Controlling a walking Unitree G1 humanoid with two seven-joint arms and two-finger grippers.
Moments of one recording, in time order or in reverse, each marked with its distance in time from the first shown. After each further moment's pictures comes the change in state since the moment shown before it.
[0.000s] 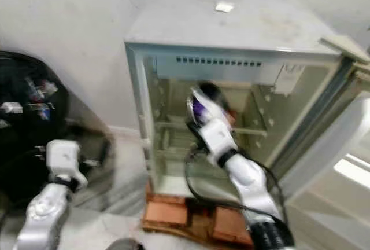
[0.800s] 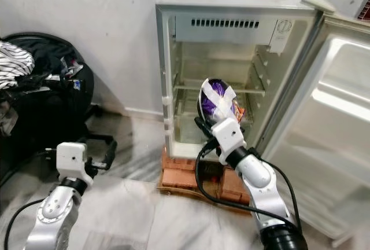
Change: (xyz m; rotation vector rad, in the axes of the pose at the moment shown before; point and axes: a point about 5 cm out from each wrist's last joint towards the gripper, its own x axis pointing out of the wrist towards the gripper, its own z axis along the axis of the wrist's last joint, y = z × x) left arm 0.002 -0.011 0.002 -0.017 -0.014 -0.034; right arm -0.014 -0.015 0.000 0.014 -0.015 -0.051
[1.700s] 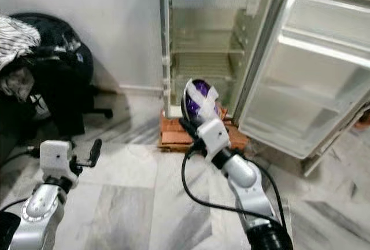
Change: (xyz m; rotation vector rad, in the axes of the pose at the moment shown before) left arm -0.003 0.016 0.001 0.023 -0.002 0.048; right arm 0.010 0.016 0.007 0.032 -0.040 0.061
